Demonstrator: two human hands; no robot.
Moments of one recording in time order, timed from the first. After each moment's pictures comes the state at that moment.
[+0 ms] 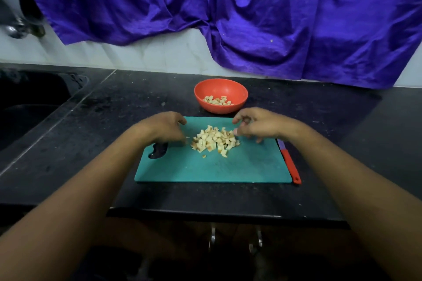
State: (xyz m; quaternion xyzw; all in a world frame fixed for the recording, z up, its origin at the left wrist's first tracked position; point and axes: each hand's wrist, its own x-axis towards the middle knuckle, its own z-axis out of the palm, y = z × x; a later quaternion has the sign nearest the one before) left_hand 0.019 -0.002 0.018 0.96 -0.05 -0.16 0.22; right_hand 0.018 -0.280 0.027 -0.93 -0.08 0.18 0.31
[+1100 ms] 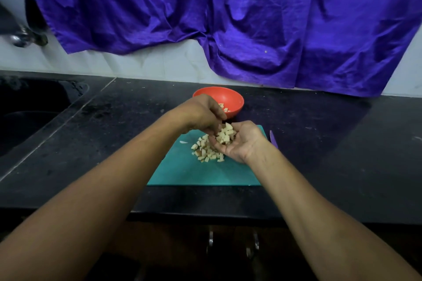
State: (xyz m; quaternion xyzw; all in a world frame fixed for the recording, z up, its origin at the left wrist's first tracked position) left_hand 0.015 -0.074 0.061 0.86 -0.11 -0.16 0.46; right_hand -0.019 -0.209 0.024 -0.41 0.23 0.18 0.86
